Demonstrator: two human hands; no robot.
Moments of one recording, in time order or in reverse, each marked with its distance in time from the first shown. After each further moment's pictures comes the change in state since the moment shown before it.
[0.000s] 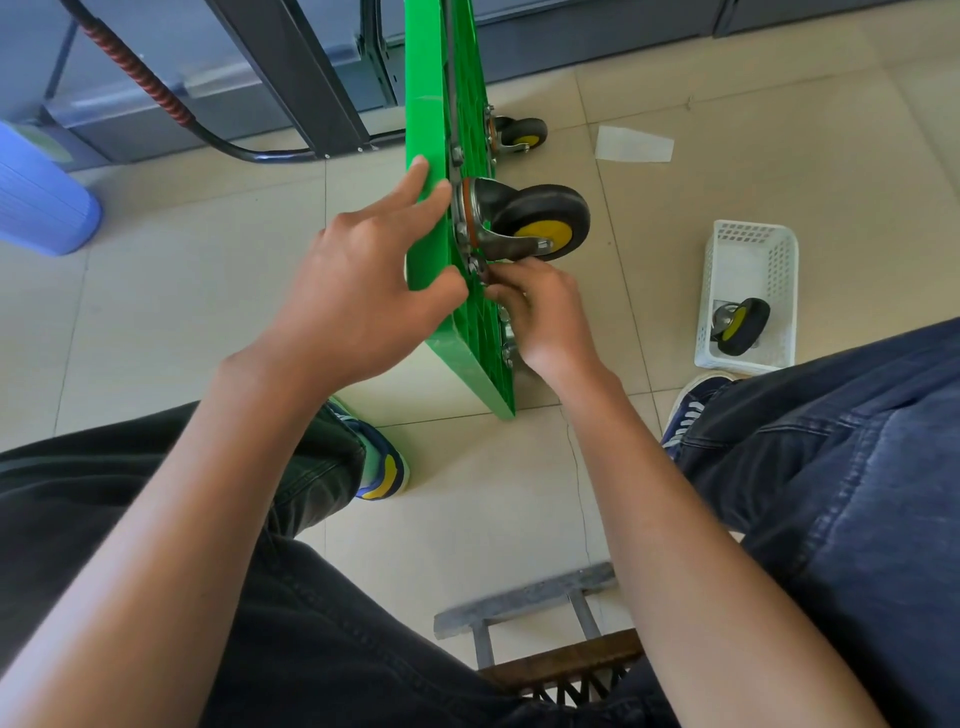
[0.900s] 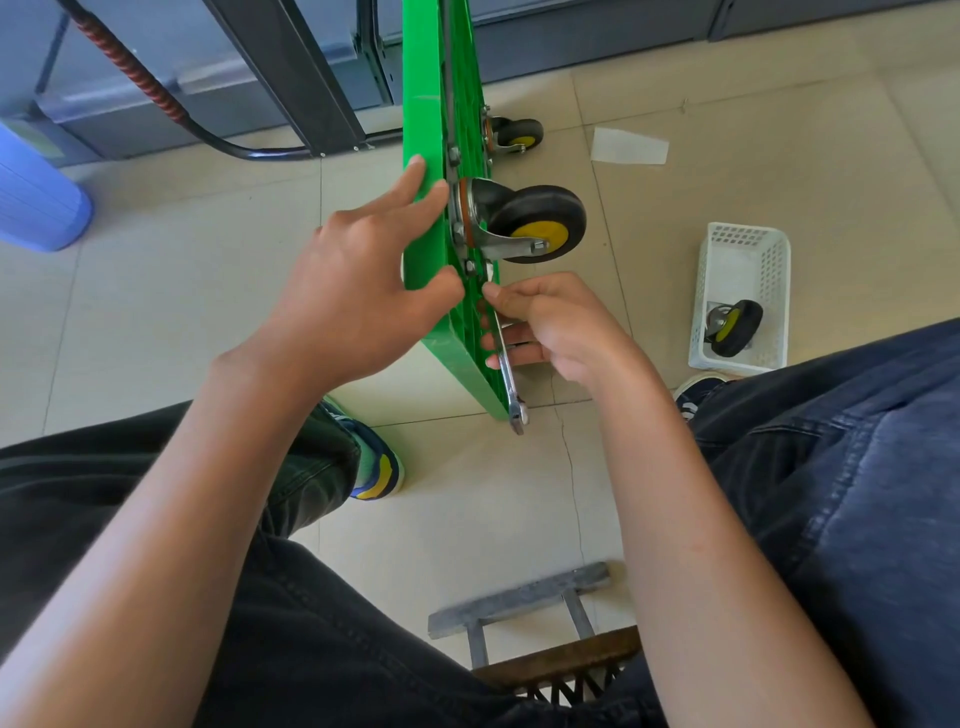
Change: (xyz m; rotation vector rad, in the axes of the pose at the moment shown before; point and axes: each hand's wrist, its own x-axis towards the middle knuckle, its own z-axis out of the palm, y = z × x) left_hand -0.001 -0.001 0.000 0.031 0.010 0.013; right_hand -0.004 -0.033 -0.040 0.751 -0.318 0.698
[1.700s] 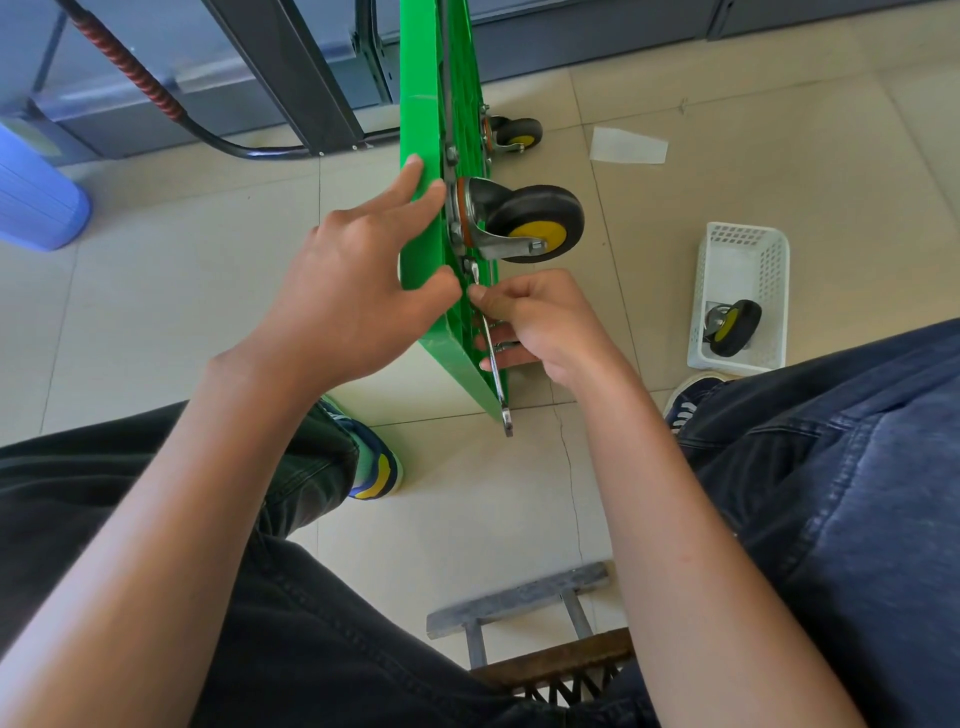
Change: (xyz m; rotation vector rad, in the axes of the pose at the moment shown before) left_hand 0.000 0.000 -0.001 -0.004 -0.011 0.000; right_hand -0.003 0.001 0.012 -0.067 0.060 -0.062
